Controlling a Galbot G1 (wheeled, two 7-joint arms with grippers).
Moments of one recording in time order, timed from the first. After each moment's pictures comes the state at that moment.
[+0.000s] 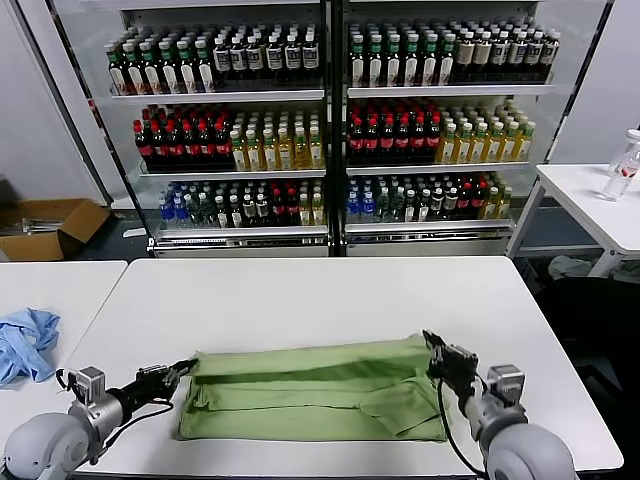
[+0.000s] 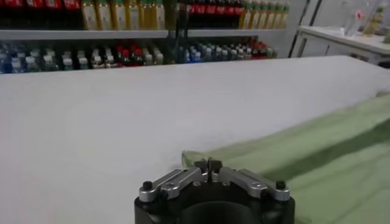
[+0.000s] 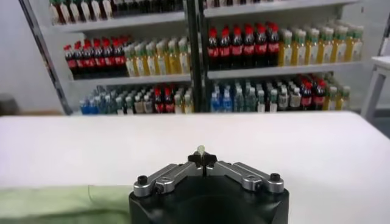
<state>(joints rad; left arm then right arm) 1.40 -0.80 -0.62 -1.79 -0.66 0.44 0.40 -1.44 1.09 0.46 2.22 0.58 -0.57 0.20</state>
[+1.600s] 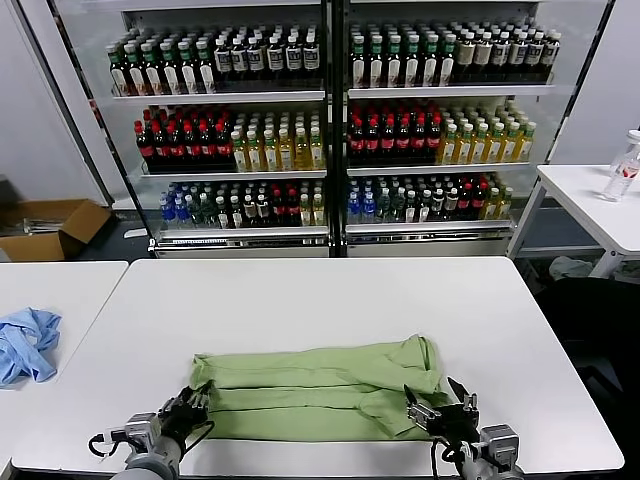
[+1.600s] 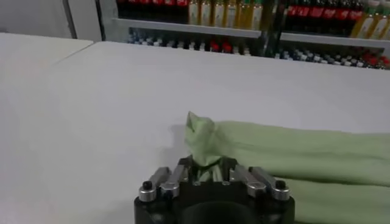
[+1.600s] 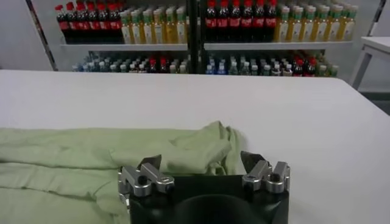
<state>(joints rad) 1.51 -1.01 -0.38 -2.04 -0.73 0.41 -0.46 -1.63 1.16 0.44 2.29 0.40 -0.53 0.20</state>
